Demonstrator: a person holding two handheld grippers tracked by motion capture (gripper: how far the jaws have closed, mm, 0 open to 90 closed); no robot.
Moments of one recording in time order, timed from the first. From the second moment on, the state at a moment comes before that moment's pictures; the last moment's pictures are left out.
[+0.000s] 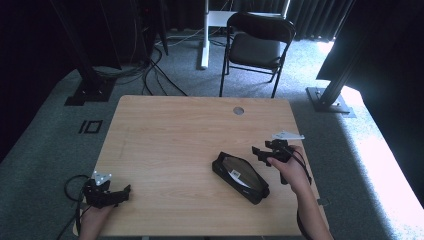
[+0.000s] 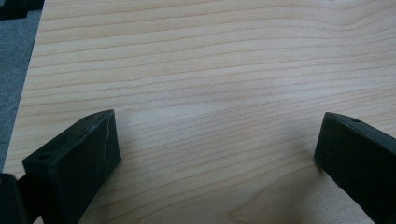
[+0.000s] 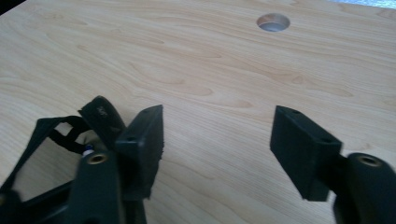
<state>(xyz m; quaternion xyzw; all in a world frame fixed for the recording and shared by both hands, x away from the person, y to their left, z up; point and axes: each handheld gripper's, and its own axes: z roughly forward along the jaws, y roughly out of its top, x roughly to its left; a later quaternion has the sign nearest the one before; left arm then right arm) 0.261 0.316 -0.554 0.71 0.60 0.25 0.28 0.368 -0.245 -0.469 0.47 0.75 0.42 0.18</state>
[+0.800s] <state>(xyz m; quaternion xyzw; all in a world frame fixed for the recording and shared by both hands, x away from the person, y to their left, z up) 0.261 0.316 -0.554 0.71 0.60 0.25 0.28 0.355 -0.286 -0.520 0.54 0.72 0.37 0.22</state>
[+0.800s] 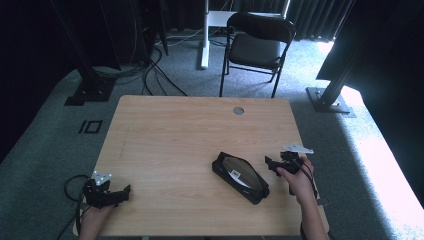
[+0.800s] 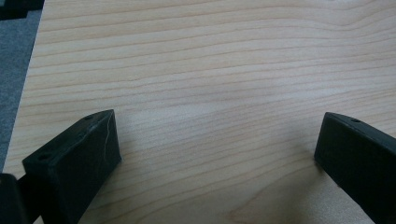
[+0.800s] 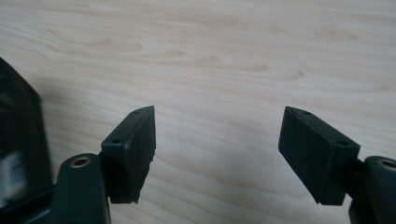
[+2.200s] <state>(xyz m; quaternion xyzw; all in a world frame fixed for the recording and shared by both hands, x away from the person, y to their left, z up) 0.261 0.316 -0.554 0.71 0.60 0.25 0.28 0.304 -0.314 -0.559 0.62 0.67 0.30 0.26</state>
